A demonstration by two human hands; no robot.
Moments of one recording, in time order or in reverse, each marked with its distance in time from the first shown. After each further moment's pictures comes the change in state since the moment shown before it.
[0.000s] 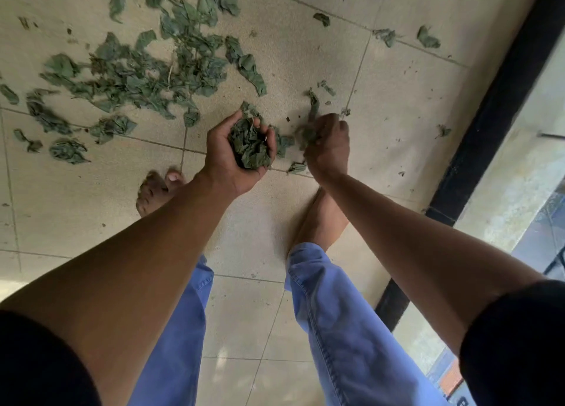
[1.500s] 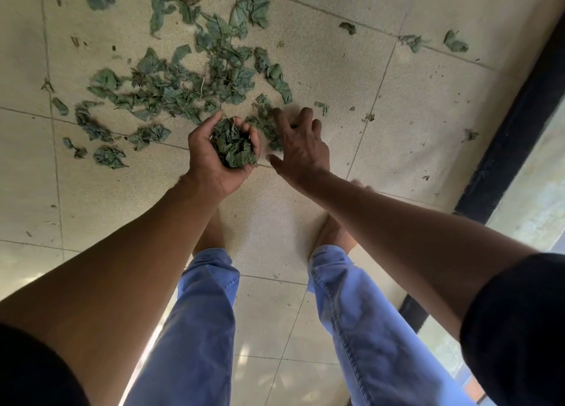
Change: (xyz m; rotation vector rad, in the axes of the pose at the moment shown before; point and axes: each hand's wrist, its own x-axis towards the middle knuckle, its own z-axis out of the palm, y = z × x) left_hand -0.031 0.055 -0.016 -0.015 0.036 0.105; right_hand -0.021 -0.071 0.044 -0.519 -0.200 -0.351
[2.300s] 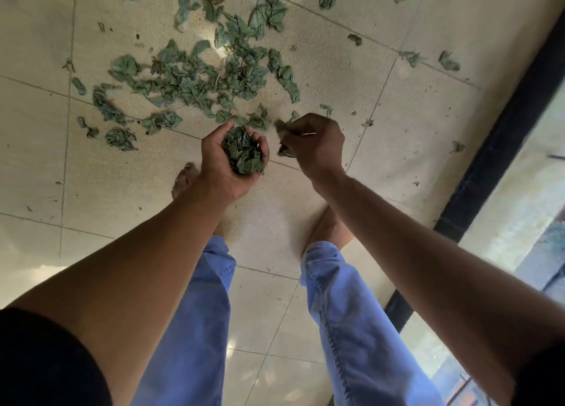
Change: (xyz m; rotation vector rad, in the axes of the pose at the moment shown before) left_hand -0.031 -0.018 -0.007 -0.040 0.084 0.037; right_hand -0.034 -0.016 -0.059 0.867 0.158 0.261
